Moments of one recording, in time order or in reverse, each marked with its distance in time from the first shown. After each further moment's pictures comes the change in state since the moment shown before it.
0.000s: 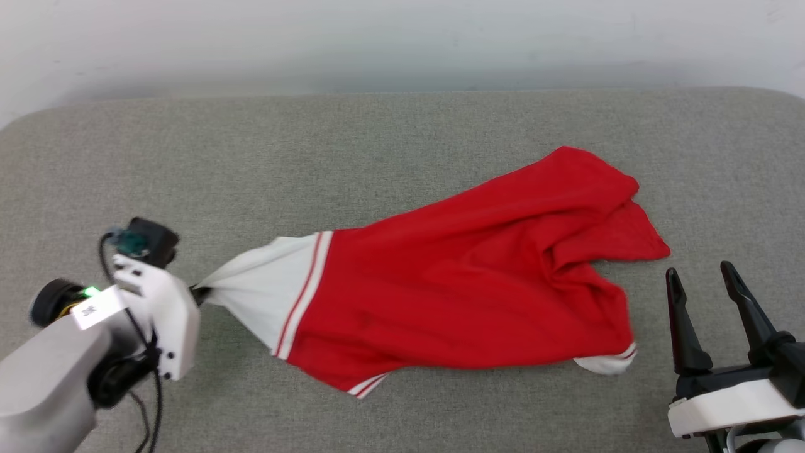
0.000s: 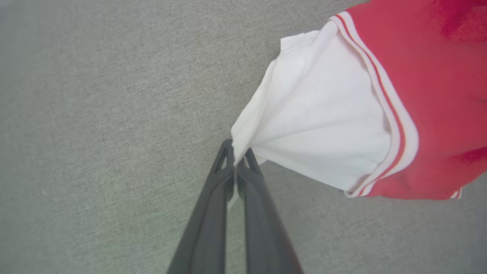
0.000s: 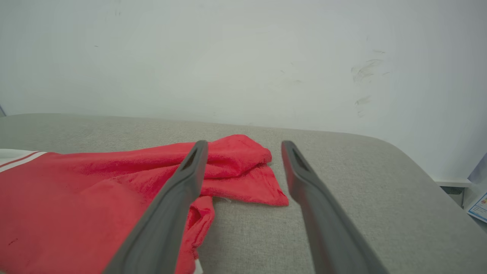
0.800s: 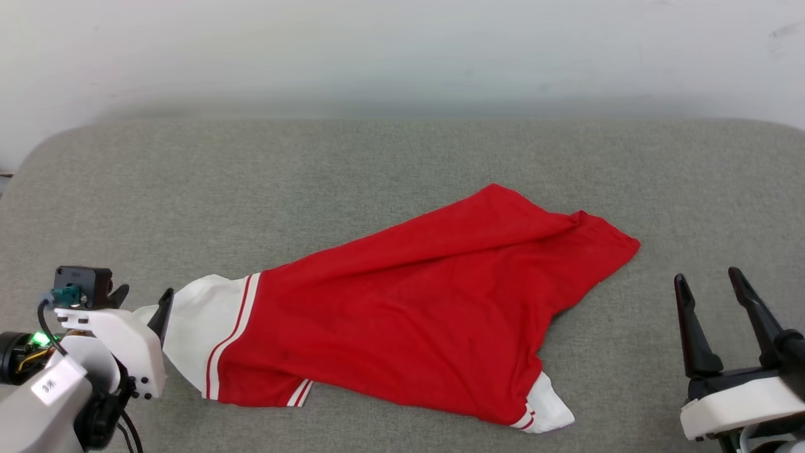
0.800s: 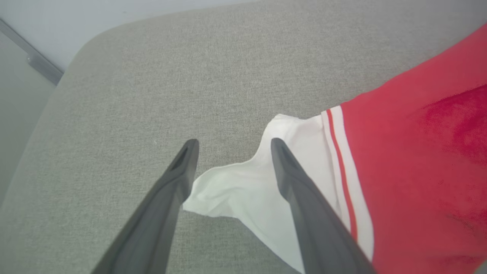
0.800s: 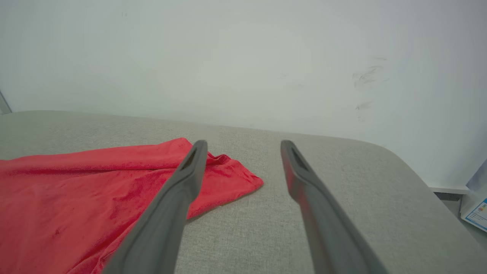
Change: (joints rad) left arm 0.144 -0.011 0.087 0.152 -0.026 0.134 -0.348; right arm 0.017 -0.033 -0.006 -0.007 0.016 0.000 0.057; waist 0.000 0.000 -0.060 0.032
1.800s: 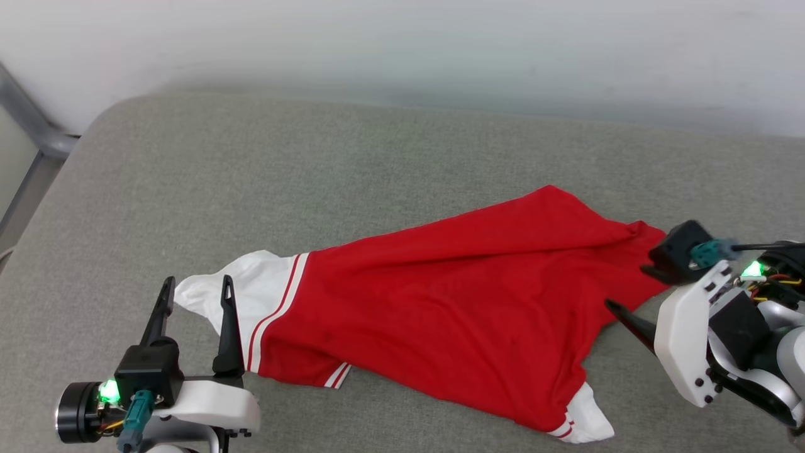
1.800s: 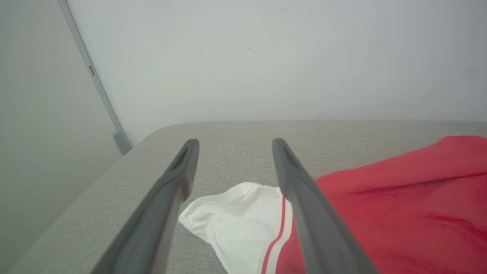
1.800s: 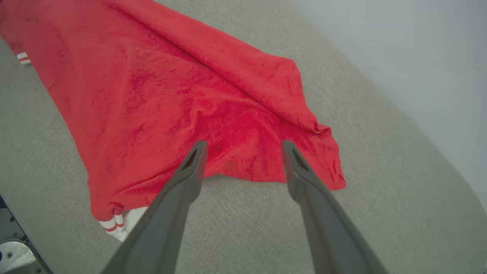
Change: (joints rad) left arm 0.470 -0.303 0.495 -0.594 0.590 0.333 -0.174; right arm -0.404 -0.506 0.588 -0.078 0.397 0.000 0.787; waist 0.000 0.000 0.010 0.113
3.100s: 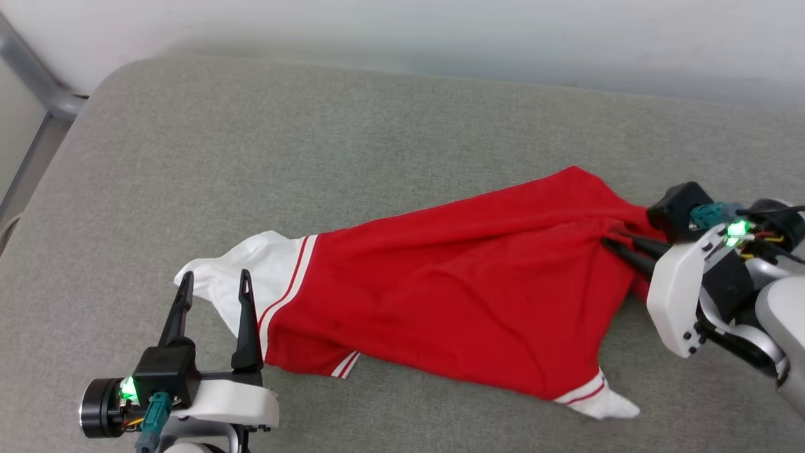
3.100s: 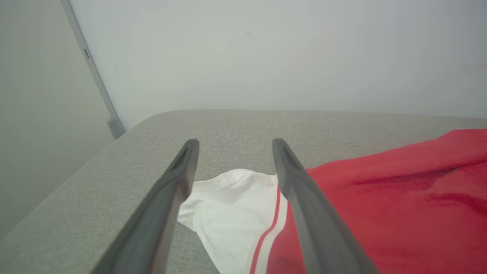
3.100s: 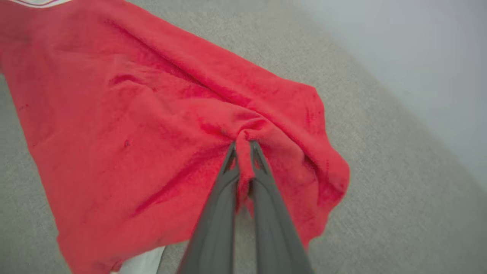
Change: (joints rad) left arm 0.036 -0.330 0.297 0.054 0.303 -0.304 0.000; right arm -0.240 -0.026 0.252 0.251 0.115 0.000 -0.247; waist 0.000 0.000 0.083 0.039
